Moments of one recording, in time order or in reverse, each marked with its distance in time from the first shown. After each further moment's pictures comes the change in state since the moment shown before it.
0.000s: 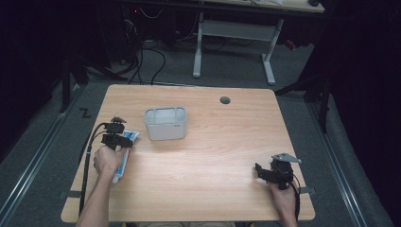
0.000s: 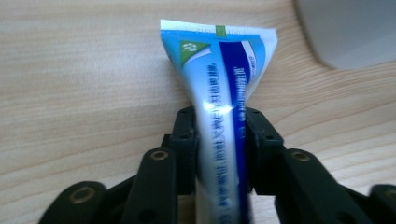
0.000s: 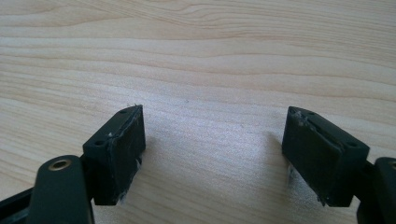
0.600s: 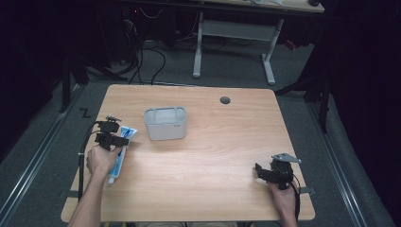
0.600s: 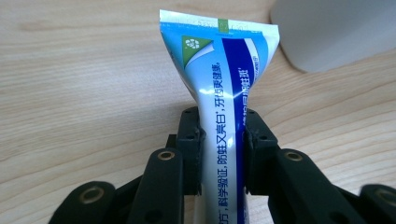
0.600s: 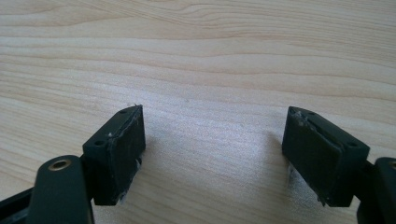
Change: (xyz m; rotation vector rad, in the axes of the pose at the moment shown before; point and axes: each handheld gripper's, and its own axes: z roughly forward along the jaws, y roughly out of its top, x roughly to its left) left arm 0.008 -0.006 -0.031 -0.077 -0.037 0.037; right arm 0.000 0.000 0.000 -0.001 0.001 -0.003
